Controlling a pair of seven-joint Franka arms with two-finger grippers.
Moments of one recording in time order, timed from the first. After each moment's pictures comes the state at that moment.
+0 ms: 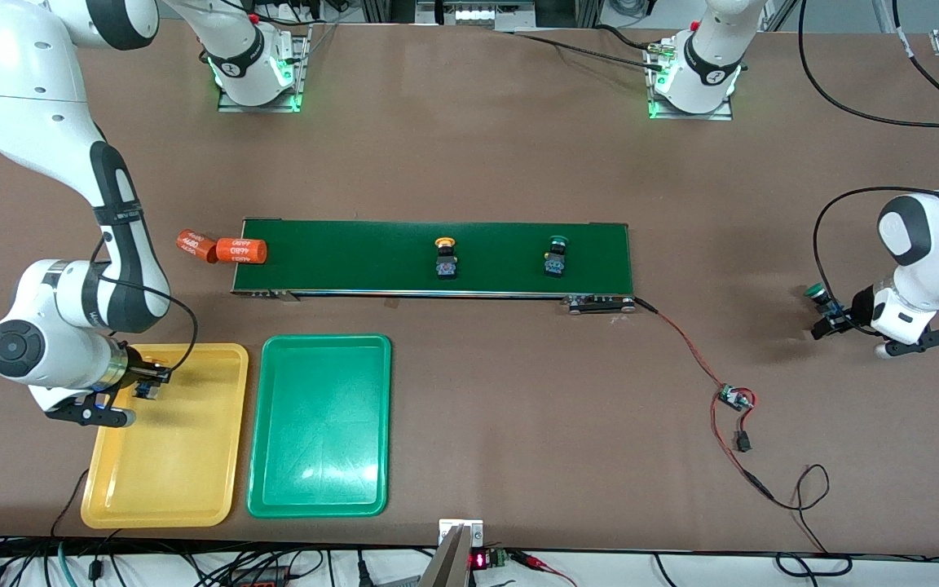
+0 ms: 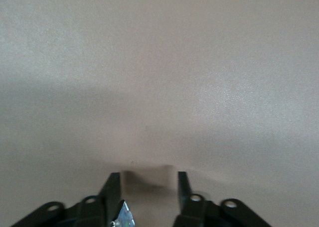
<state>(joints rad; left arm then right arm) 0.75 0.62 -0.41 -1.95 0.28 2.58 -0.09 -0.02 0.82 -0.06 -1.38 -0.10 2.14 0.14</state>
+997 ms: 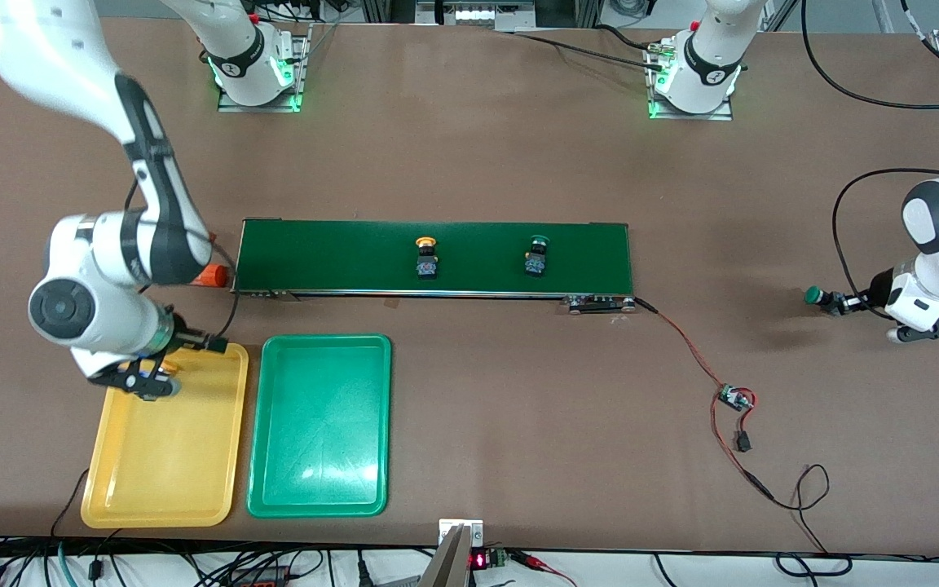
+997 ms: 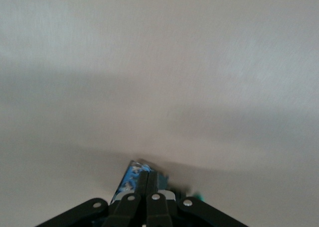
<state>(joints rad) 0.76 0.53 -0.37 -1.97 0.28 2.37 -0.01 0.14 0.51 -0.03 -1.62 -0.08 2.00 0.34</state>
